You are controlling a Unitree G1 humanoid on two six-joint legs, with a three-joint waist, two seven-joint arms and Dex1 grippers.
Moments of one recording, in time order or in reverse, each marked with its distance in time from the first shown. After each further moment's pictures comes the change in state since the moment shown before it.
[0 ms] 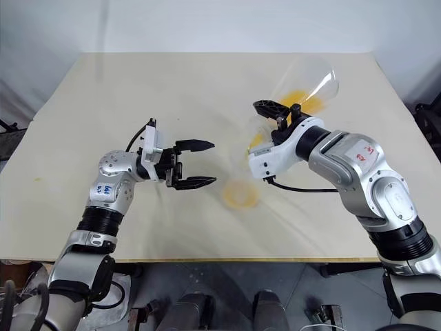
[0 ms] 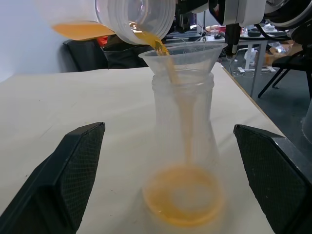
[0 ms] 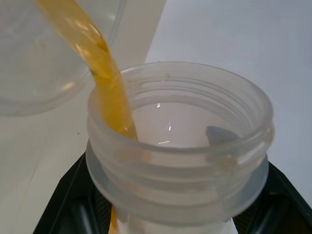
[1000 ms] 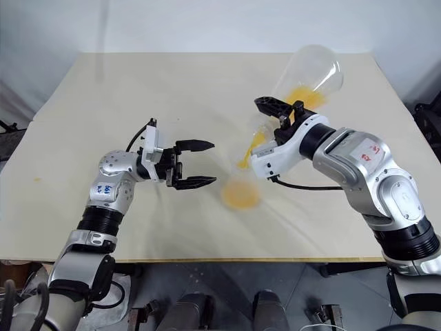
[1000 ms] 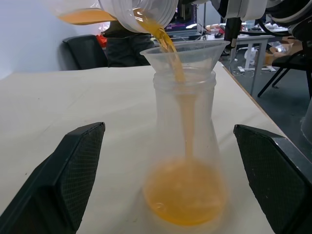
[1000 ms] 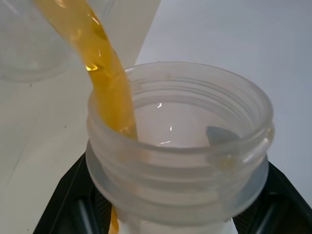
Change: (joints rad) left arm -0.004 0.000 0.000 0.009 0.007 0.001 0.000; right arm 0.001 -0.019 -0.029 0.000 -0.021 -0.056 -0.021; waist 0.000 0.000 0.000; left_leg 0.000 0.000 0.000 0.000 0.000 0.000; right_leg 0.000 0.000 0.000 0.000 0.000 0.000
